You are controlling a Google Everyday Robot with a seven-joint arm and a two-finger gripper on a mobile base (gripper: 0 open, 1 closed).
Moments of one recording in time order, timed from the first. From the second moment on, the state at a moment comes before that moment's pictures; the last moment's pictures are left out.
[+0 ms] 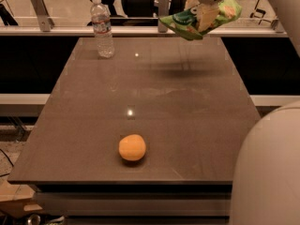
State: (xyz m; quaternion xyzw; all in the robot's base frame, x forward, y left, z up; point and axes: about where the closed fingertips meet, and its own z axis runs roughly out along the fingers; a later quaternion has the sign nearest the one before) arm 0.689 -0.146 0.984 -0.80 0.56 -0.16 0.16
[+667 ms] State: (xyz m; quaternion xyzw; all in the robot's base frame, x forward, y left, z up) arm 0.719 -0.116 0.976 -0.82 0.51 -0.13 0.21
